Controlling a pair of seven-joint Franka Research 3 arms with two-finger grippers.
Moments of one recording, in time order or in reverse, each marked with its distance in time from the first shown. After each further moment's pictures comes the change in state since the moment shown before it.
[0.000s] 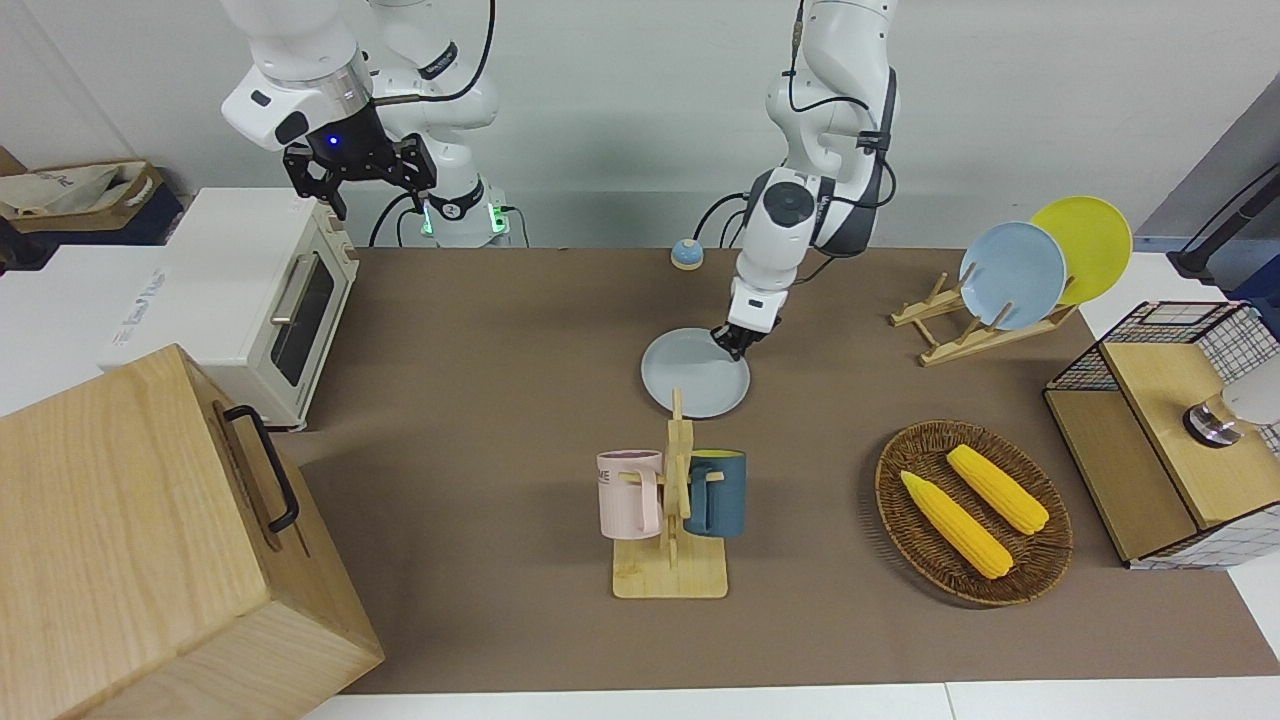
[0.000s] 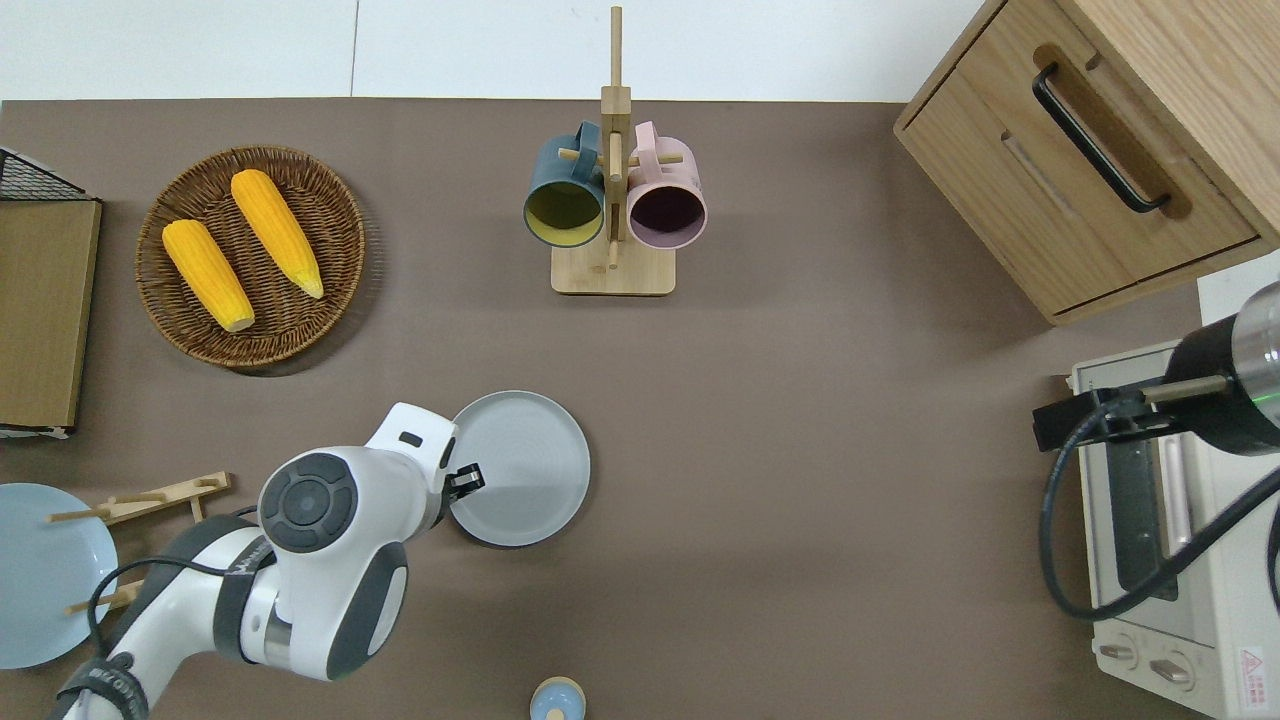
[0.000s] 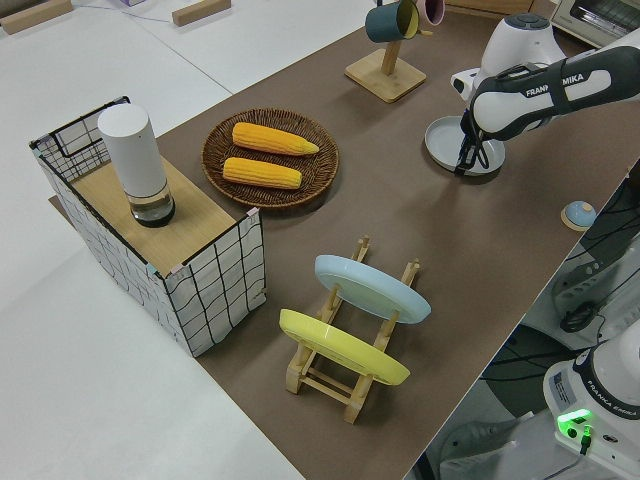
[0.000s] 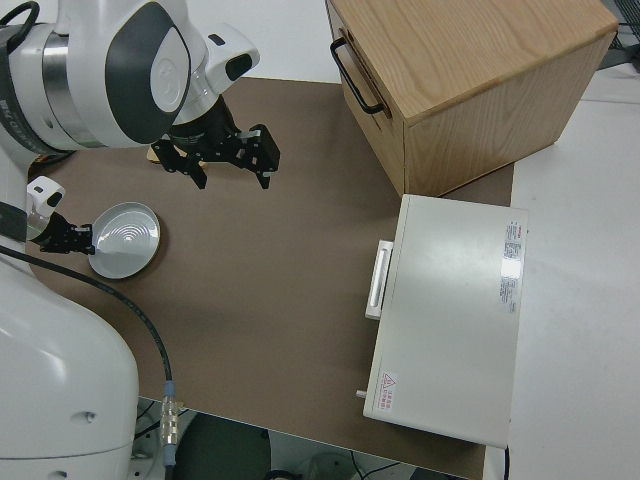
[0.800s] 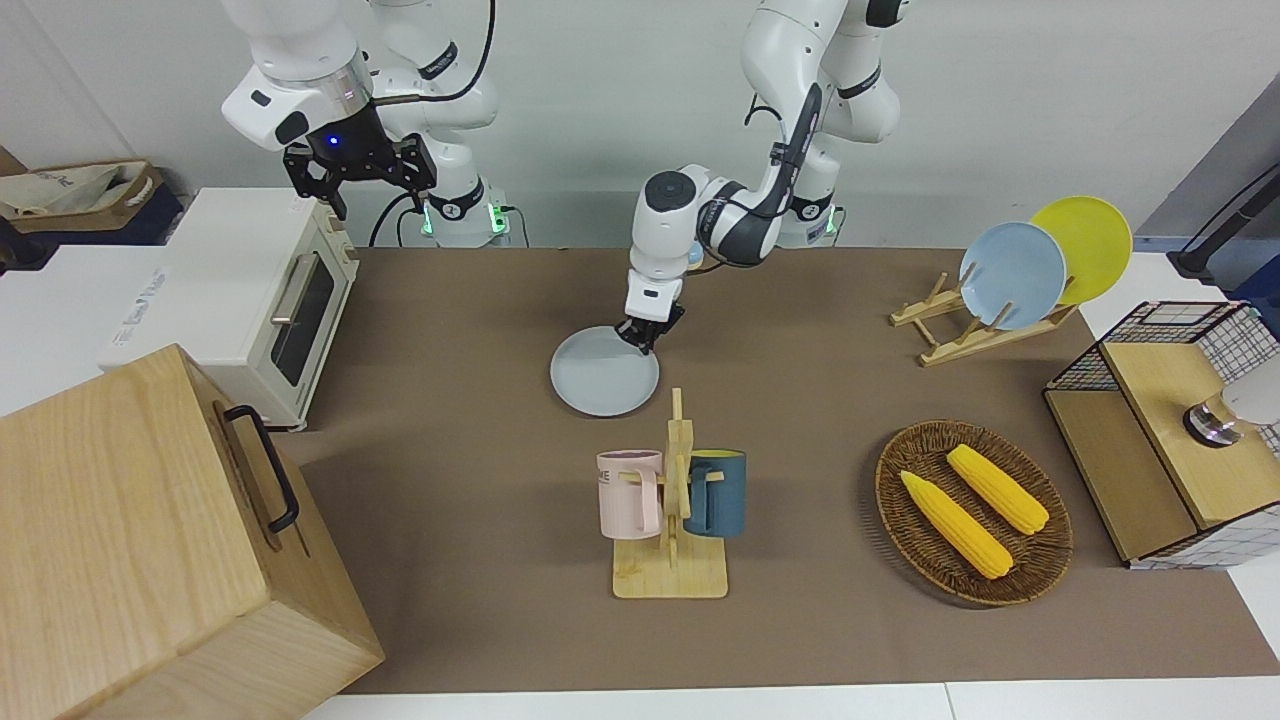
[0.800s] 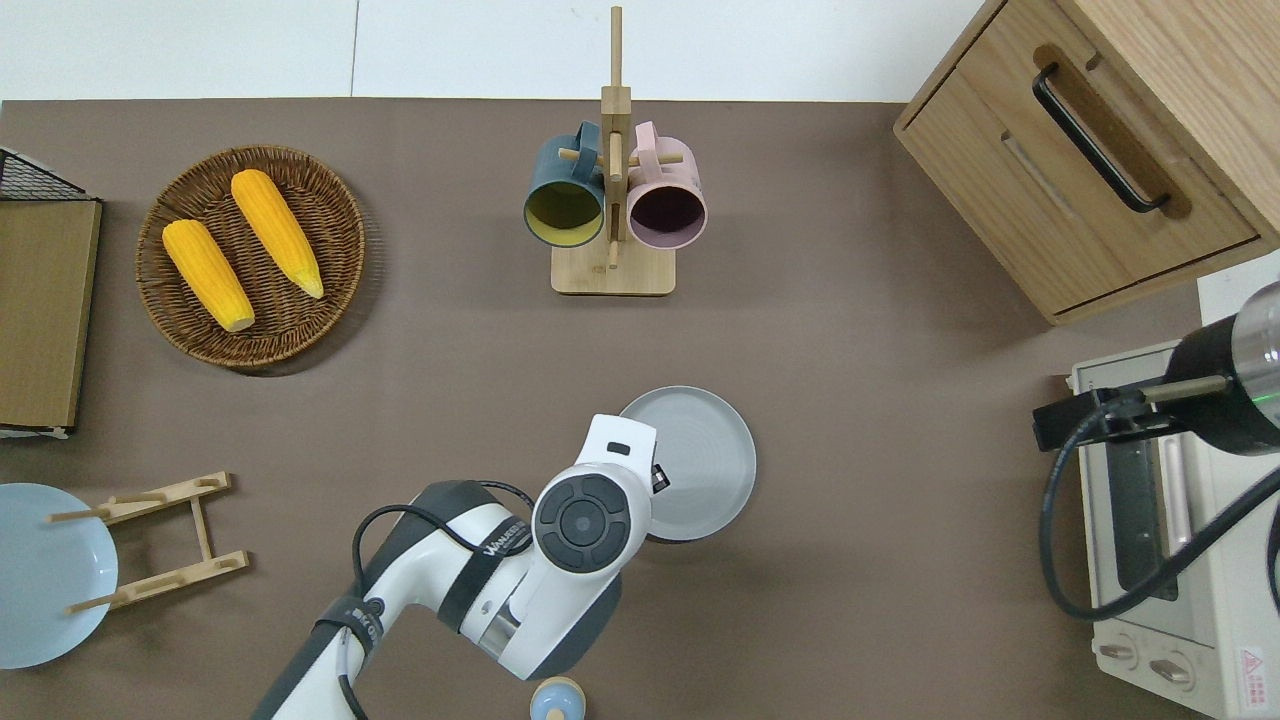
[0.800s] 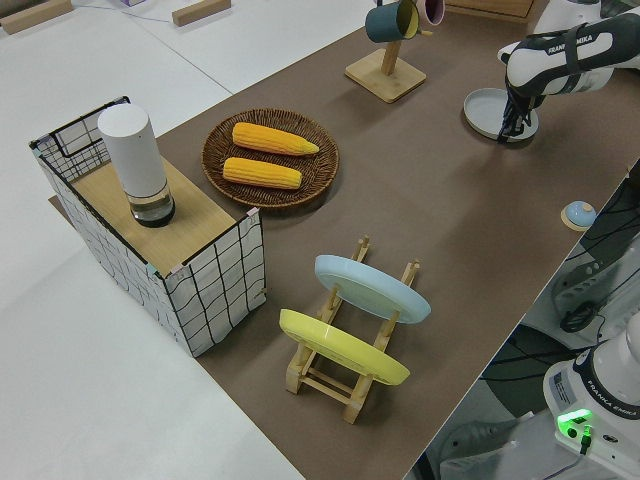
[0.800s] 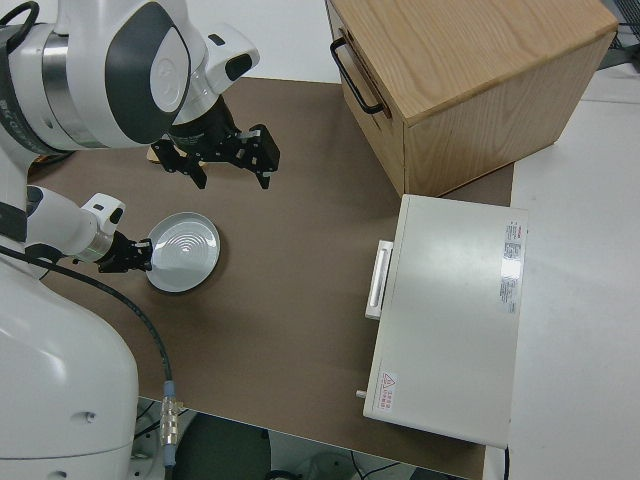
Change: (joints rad) left arm -0.254 0.163 -0.001 0.208 0.072 0.000 -0.407; right arm 0.000 0.000 0.000 0.000 0.000 0.000 0.000
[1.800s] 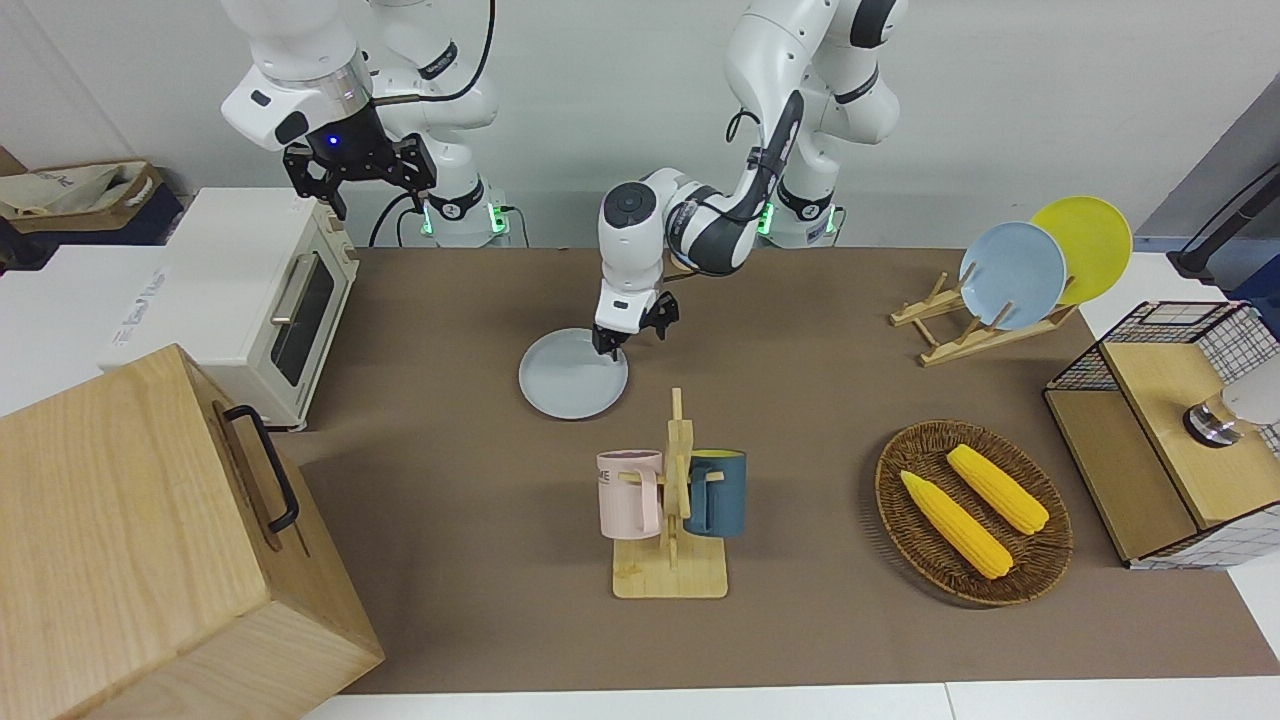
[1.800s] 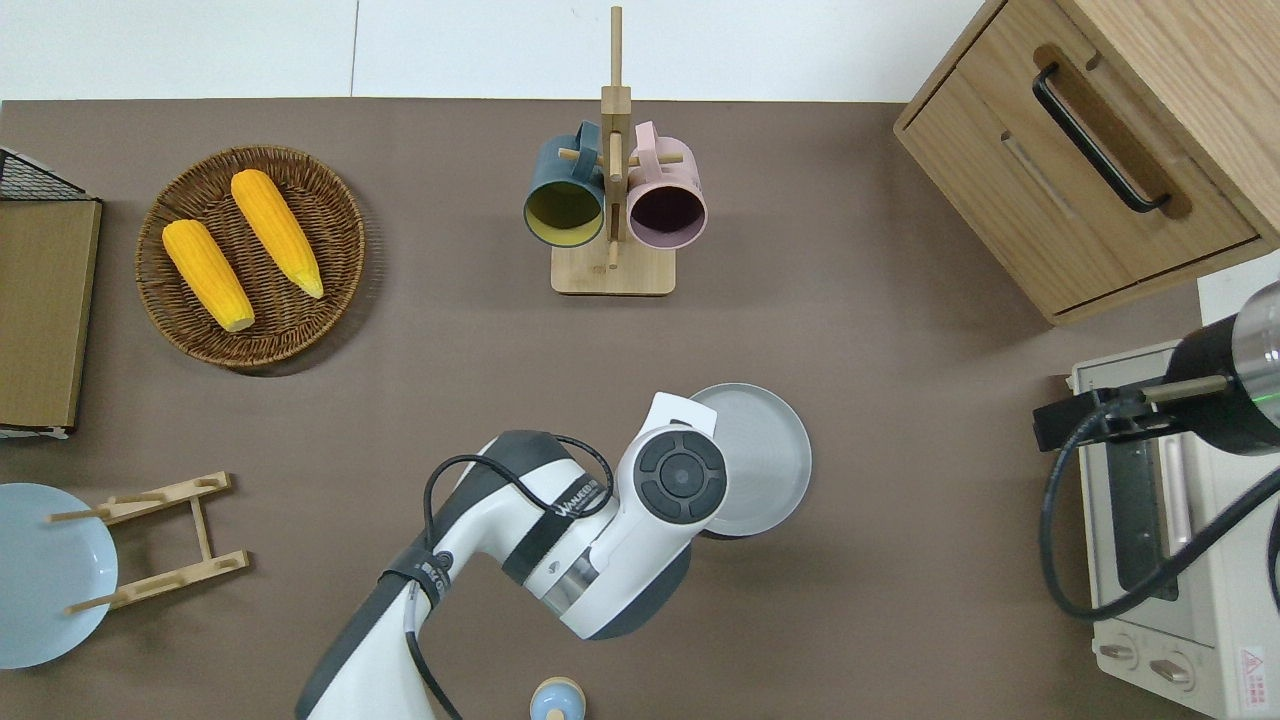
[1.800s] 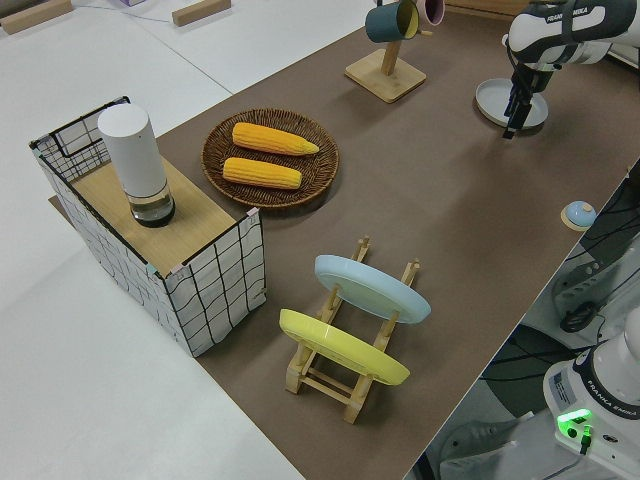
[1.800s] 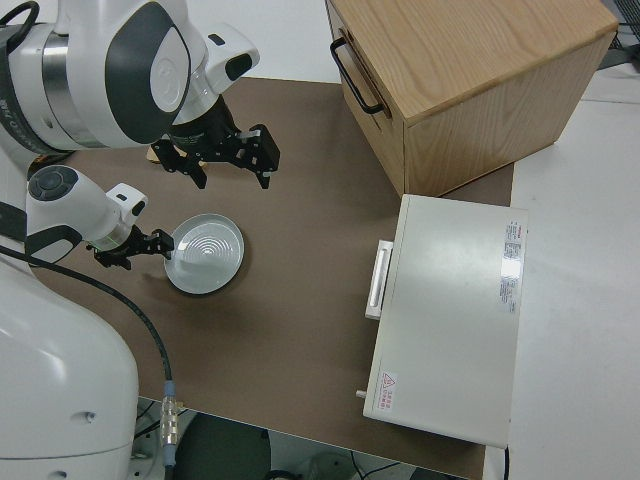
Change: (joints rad) left arm -0.018 0.093 0.017 0.223 0.053 -0.280 0.078; right arm 0.000 0.000 0.000 0.000 0.000 0.000 0.000
